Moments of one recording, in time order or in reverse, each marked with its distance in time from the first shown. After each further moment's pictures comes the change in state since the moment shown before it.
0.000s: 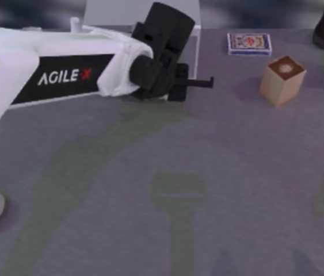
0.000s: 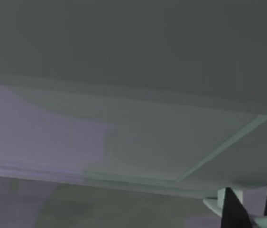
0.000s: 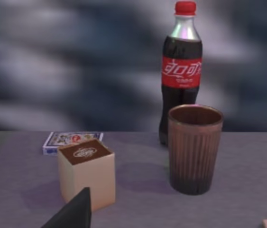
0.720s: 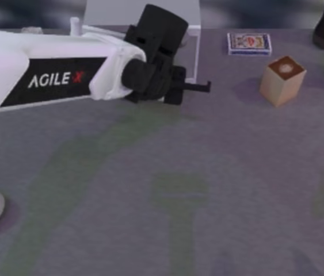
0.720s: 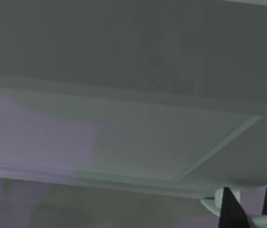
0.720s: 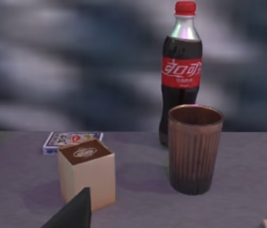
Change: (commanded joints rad) left arm 0.009 -0.039 -0.053 0.036 0.040 0.047; right arm 0.000 0.000 0.000 0.000 0.000 0.000
